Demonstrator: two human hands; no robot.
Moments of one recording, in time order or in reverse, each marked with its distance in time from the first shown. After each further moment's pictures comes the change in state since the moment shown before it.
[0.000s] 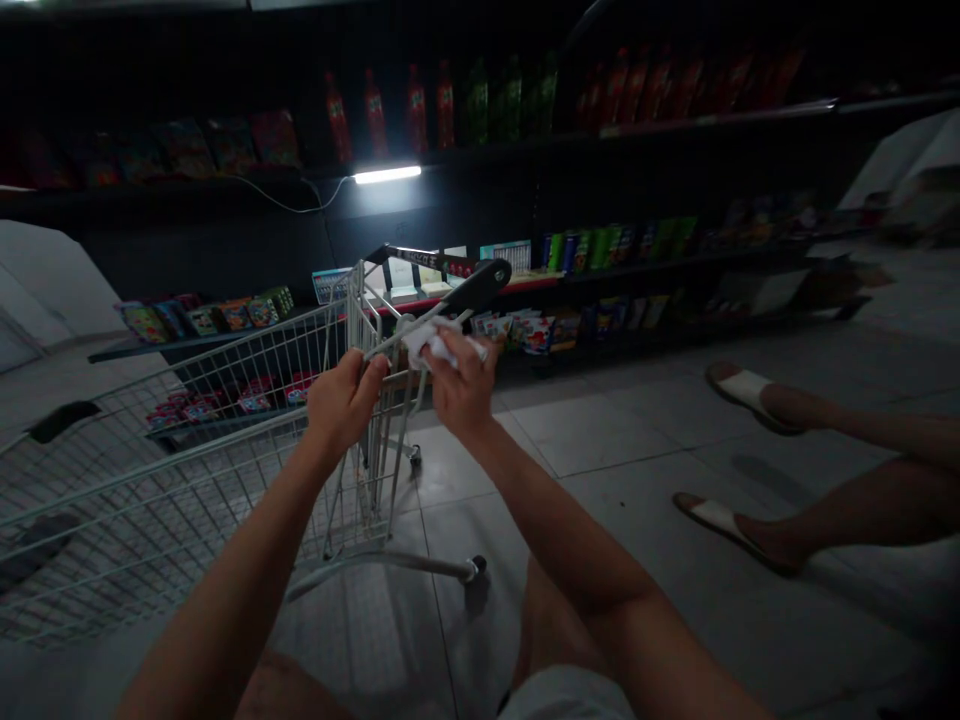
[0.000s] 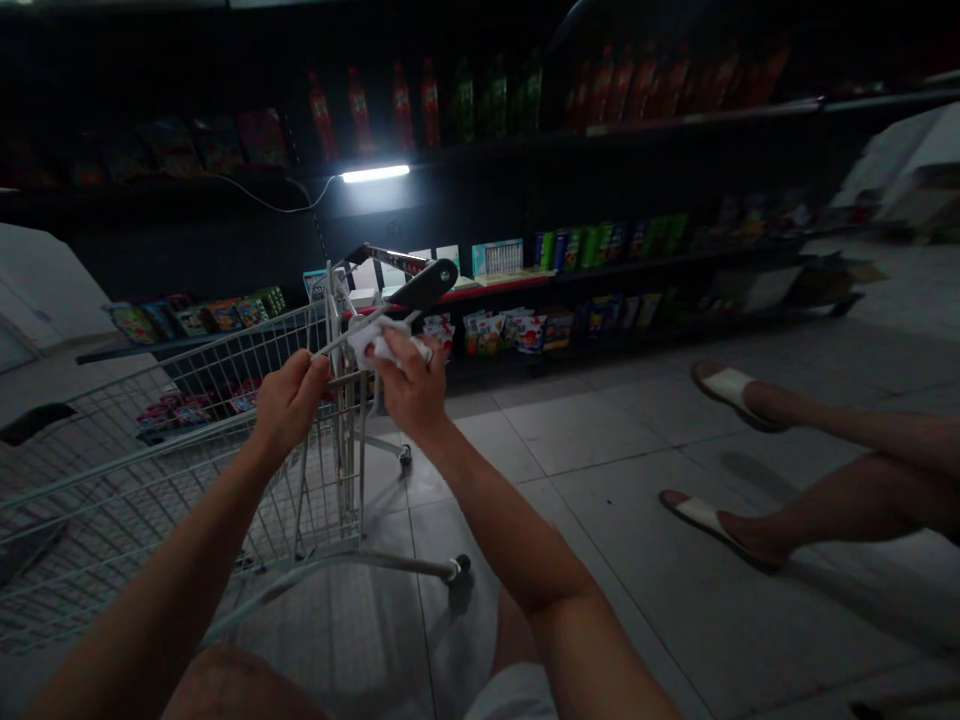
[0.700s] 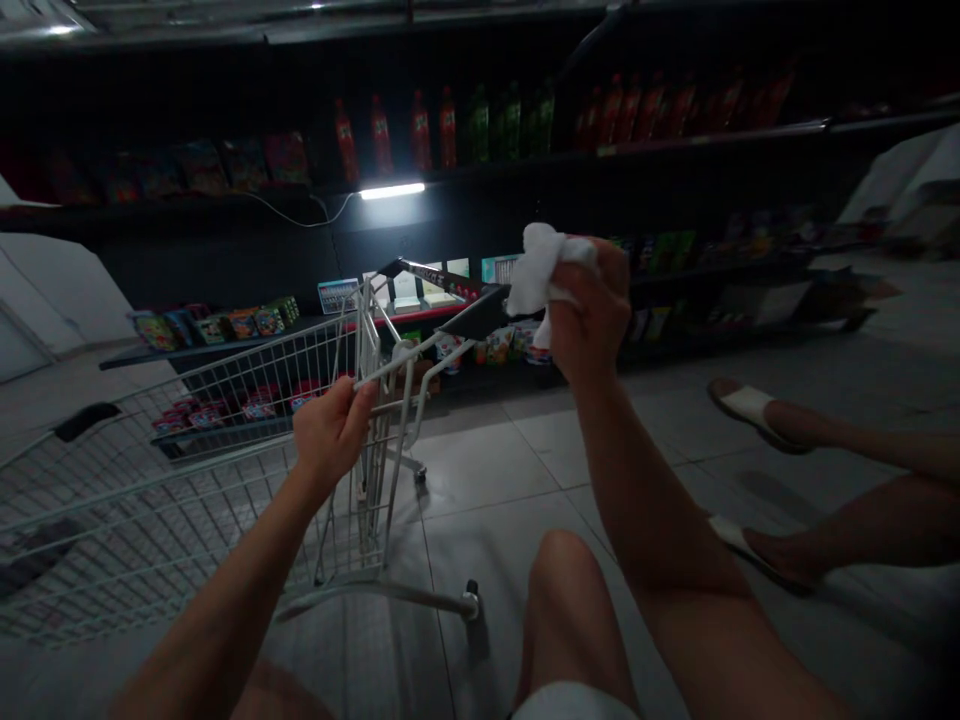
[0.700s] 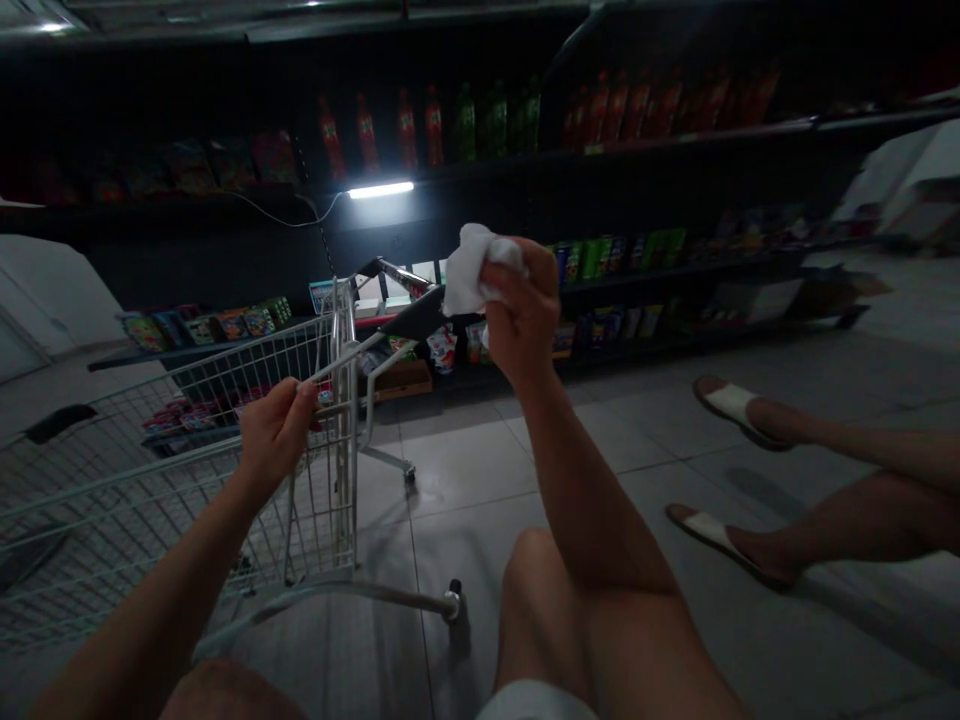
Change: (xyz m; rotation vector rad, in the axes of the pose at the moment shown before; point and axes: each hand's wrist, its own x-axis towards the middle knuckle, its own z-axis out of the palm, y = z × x) left_hand -0.025 -0.003 -0.012 -0.057 0.141 0.054; right_hand 0.072 0.074 -0.095 0.272 0.355 -0.028
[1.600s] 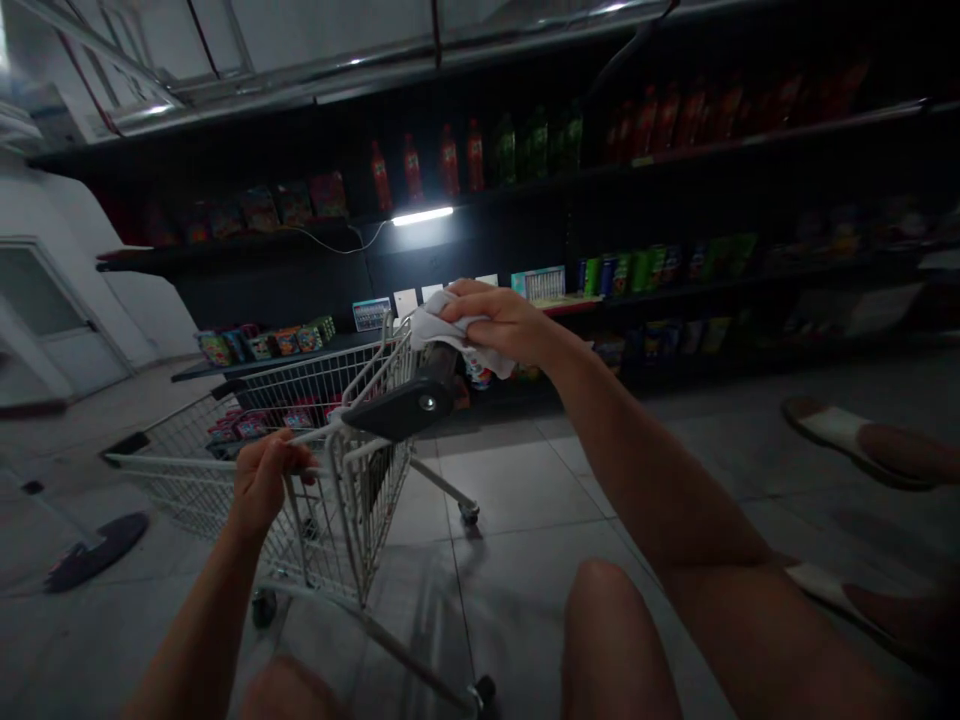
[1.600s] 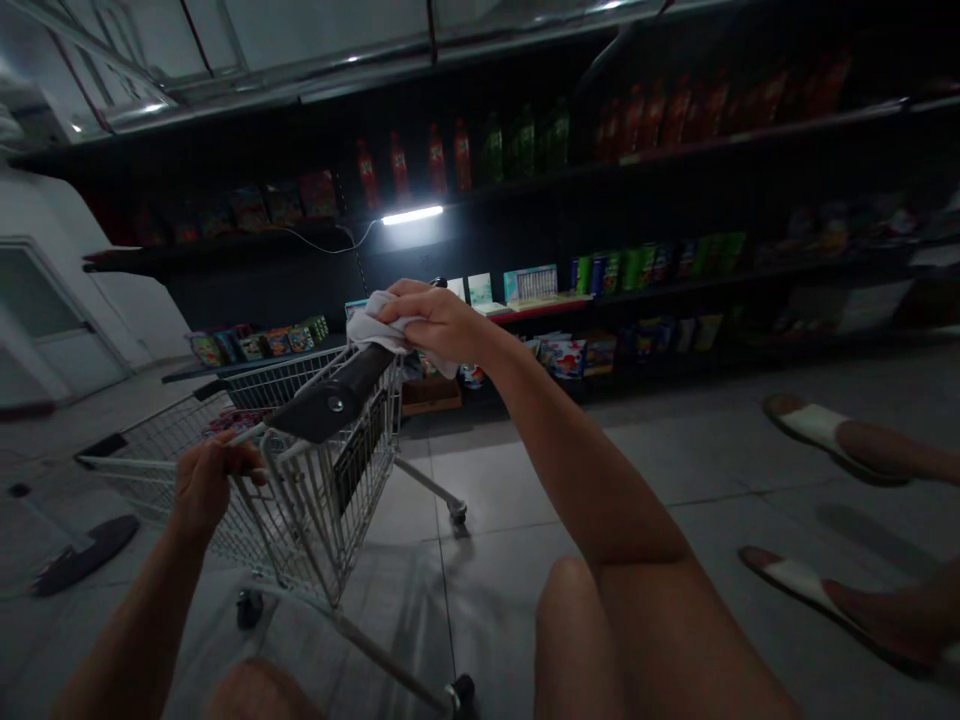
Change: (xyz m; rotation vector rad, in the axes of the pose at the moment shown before) left_hand -0.034 -0.061 -0.091 -0.425 -0.025 -0.218; right_hand 0.062 -0.045 0.055 0.541 -0.873 0.021
